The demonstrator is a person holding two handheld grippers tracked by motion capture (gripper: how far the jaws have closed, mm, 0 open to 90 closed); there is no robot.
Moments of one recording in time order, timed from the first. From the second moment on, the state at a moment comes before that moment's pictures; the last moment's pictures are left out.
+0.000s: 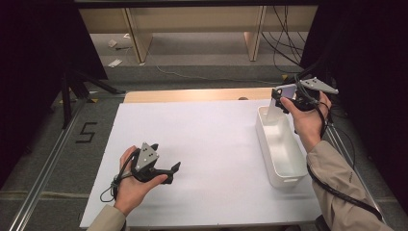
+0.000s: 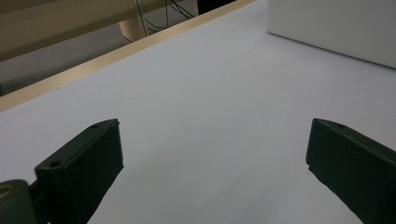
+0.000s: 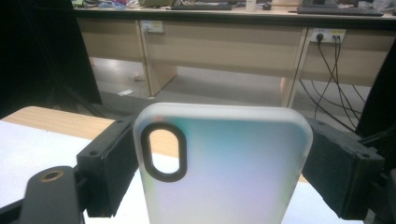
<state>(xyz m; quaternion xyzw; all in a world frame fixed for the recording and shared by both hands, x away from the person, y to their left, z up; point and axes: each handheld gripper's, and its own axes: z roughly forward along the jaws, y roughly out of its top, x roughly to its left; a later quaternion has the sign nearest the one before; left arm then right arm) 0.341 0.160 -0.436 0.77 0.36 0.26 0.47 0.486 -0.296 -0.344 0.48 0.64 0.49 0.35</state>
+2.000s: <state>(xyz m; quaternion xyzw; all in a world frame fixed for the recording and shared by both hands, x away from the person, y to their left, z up) 0.342 0.160 -0.437 0.77 0.36 0.26 0.47 0.506 -0.288 -0.350 0.48 0.66 0.47 0.35</state>
